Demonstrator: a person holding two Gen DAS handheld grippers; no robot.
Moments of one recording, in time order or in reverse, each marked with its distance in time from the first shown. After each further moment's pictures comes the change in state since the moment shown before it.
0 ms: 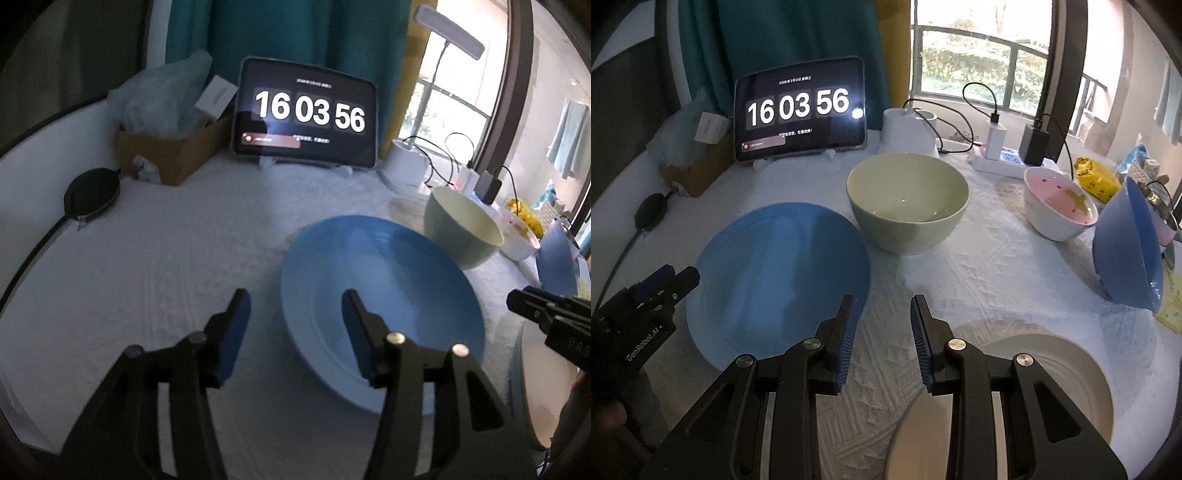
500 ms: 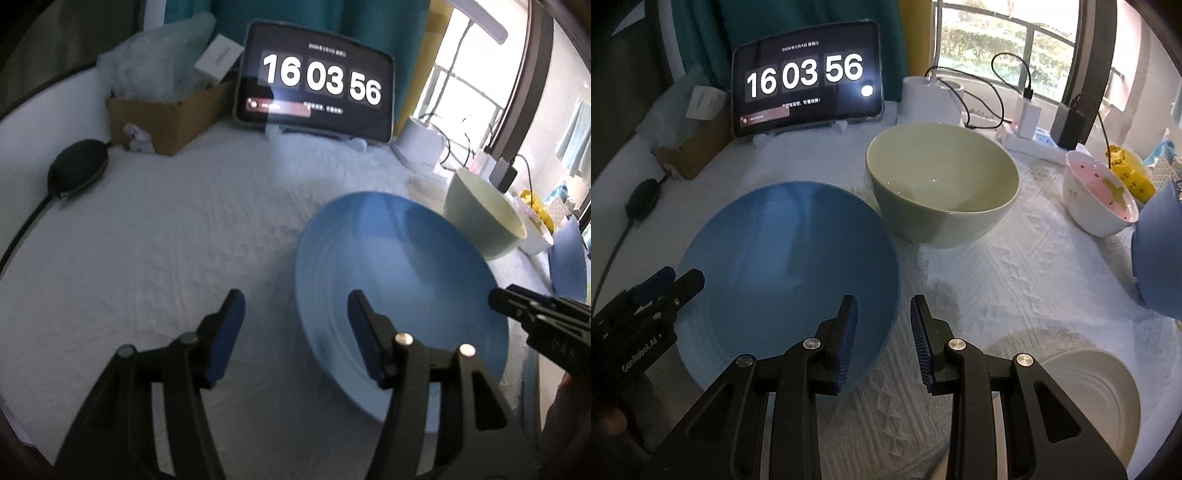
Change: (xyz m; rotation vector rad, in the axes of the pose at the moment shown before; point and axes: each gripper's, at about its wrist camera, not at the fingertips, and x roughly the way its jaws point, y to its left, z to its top) left arm 0.033 0.007 0.001 -0.025 0.117 0.006; right arm 0.046 0.013 0.010 -0.006 0.099 0.034
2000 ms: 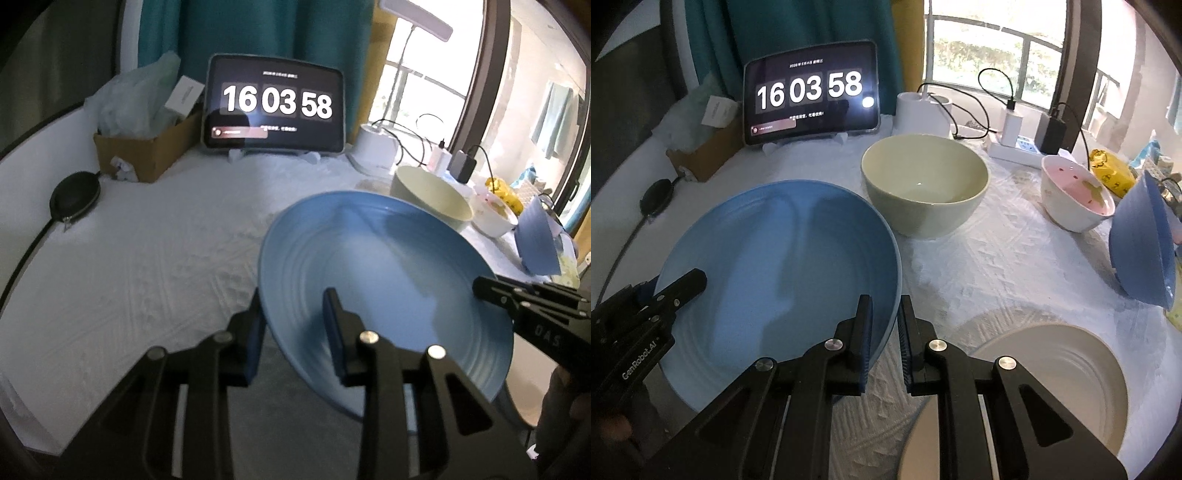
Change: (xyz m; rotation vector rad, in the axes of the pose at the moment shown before) left arm -0.051 -0.032 -0.010 0.096 -0.072 -0.063; right arm -0.043 -0.011 -0.025 -0.008 -0.069 0.001
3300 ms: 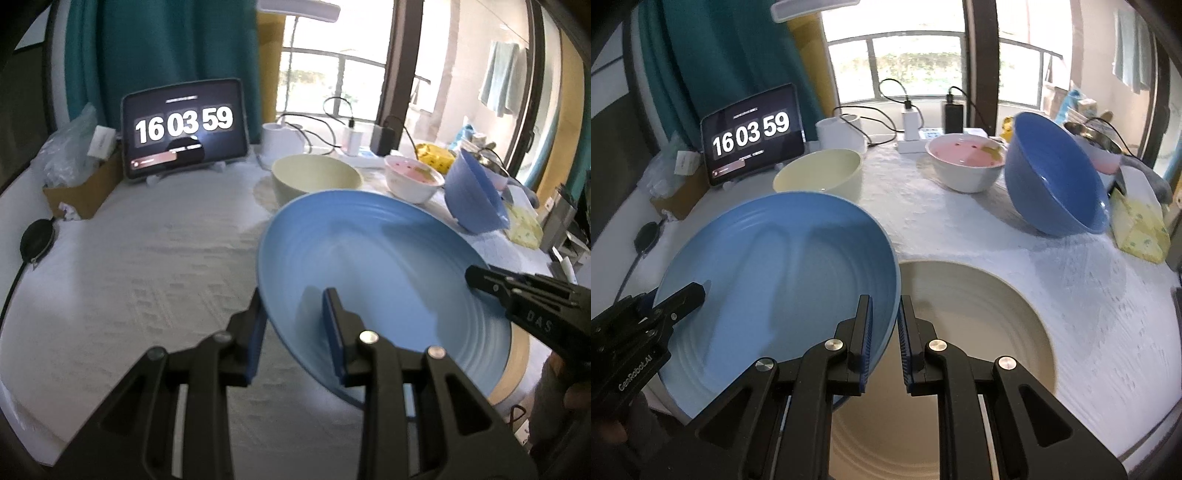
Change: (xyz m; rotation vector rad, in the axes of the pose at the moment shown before) left arm -0.037 -0.107 -0.018 0.185 0.005 -0.108; right arm -0.068 -0.091 -0.061 0.195 -0.088 -0.055
